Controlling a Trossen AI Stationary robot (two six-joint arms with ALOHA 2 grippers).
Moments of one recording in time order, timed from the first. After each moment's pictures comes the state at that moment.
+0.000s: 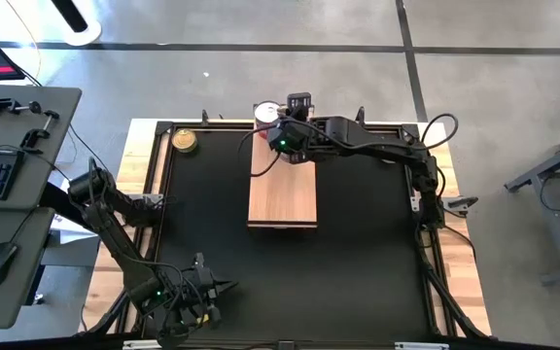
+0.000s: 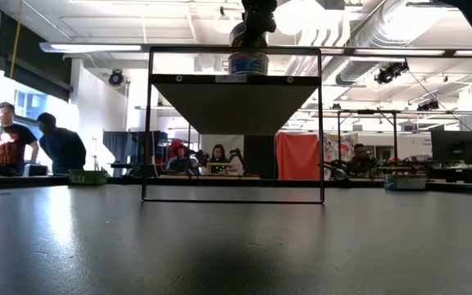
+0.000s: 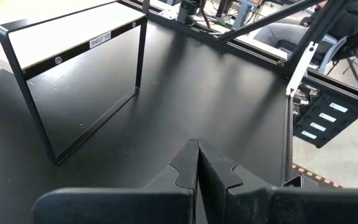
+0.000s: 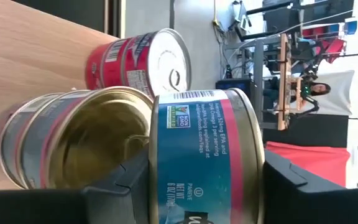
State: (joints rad) left arm -0.98 1.64 1.12 -0.47 -1.09 -1.21; right arm -0.10 2.02 2.28 -1.14 0.84 -0.61
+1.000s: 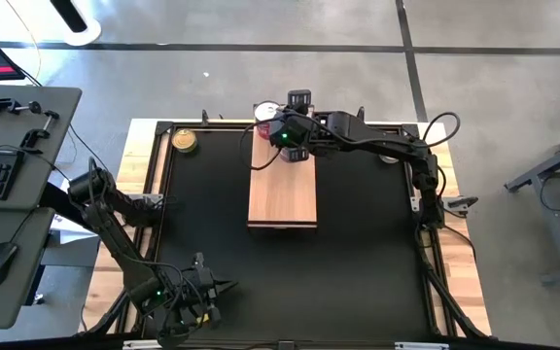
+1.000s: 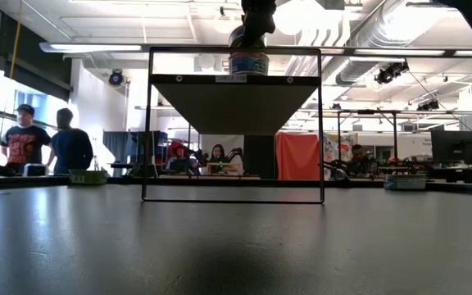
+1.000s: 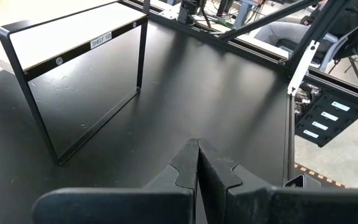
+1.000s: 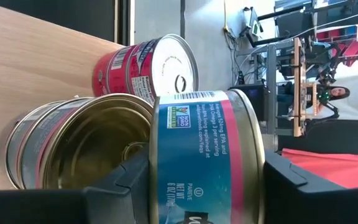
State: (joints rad) left arm -0.98 1.64 1.12 -0.48 -1.09 -1.21; right arm -0.14 2.02 2.28 -1.14 0.73 -0.60
